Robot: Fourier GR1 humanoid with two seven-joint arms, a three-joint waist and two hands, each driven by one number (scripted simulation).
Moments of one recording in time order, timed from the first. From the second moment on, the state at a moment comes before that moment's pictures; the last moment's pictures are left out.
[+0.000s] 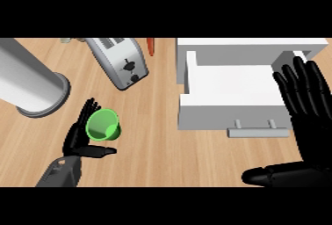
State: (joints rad) left arm -0.37 0.17 0.20 -0.51 0.04 -0.27 -0.84; right arm -0.11 -0.07 -0.02 -2.08 -0.13 0.11 0.18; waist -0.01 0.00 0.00
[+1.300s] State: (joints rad) left arm -0.51 0.16 0.23 -0.29 0.08 -0.43 -0.88; right arm -0.09 -0.09 -0.05 -2.10 -0.17 0.13 0.19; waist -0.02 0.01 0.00
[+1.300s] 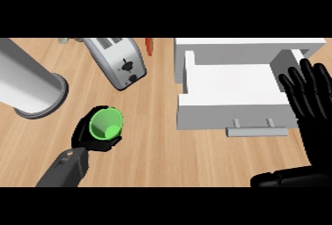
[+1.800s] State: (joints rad) left arm -0.47 0.15 0.24 -0.38 0.10 -0.34 -0.96; right arm -0.12 -0.10 -0.07 -2.10 -0.17 0.13 0.20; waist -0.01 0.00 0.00
